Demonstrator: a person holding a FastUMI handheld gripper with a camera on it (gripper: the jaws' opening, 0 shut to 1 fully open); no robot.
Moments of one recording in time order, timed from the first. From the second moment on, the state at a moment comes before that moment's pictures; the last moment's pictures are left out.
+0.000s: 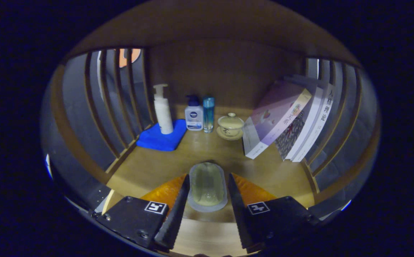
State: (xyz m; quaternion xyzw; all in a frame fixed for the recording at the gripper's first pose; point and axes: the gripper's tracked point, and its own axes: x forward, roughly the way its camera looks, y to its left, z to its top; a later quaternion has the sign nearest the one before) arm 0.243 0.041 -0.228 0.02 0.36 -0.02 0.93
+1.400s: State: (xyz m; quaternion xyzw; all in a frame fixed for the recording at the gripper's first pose) arm 0.015 0.083 -0.272 0.08 0.29 0.01 0.95
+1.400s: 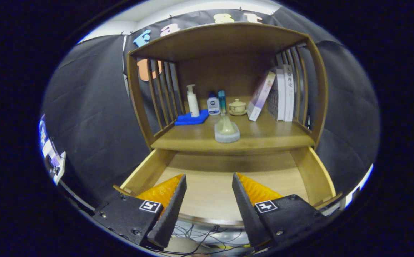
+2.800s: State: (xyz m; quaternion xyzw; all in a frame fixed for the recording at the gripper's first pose) arm -0.036 0.068 -0.381 0.03 0.28 -0.08 0.96
